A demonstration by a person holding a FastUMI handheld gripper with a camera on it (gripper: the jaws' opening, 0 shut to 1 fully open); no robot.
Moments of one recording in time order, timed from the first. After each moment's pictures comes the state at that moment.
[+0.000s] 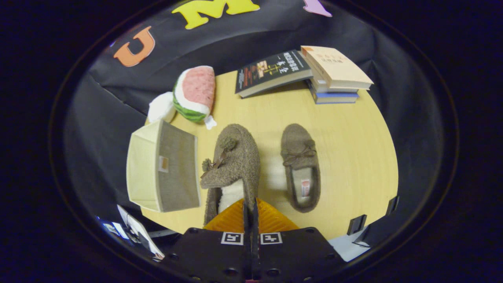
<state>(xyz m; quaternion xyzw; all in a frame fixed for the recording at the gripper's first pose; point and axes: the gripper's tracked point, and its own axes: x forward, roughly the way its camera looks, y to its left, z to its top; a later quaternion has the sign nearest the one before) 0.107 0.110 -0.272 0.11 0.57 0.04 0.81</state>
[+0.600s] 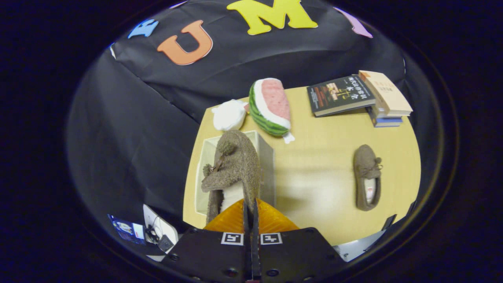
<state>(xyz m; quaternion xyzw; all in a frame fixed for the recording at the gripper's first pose) 0.125 0.302 -0.208 0.15 0.53 0.14 0.82</state>
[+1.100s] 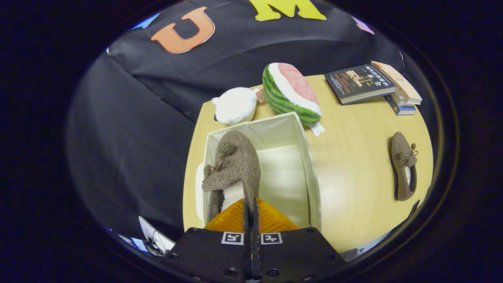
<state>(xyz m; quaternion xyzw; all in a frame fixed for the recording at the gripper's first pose) 0.157 0.404 -0.312 0.15 0.54 0.08 0.83</state>
